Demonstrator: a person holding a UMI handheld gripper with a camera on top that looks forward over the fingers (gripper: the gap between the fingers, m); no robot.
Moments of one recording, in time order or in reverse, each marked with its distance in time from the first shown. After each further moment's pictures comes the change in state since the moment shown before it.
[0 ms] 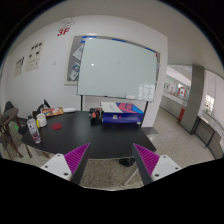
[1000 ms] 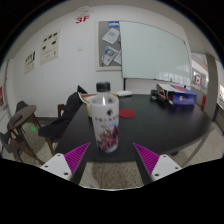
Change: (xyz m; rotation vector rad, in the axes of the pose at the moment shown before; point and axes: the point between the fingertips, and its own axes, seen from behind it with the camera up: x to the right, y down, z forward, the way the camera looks) arm -0.473 0.087 0.129 -0.081 -0.210 0.076
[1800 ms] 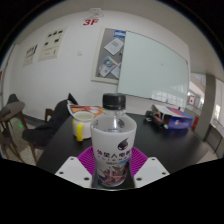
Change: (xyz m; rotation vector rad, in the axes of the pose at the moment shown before) arm 0.023 -0.077 0.072 0.138 0.133 -0.146
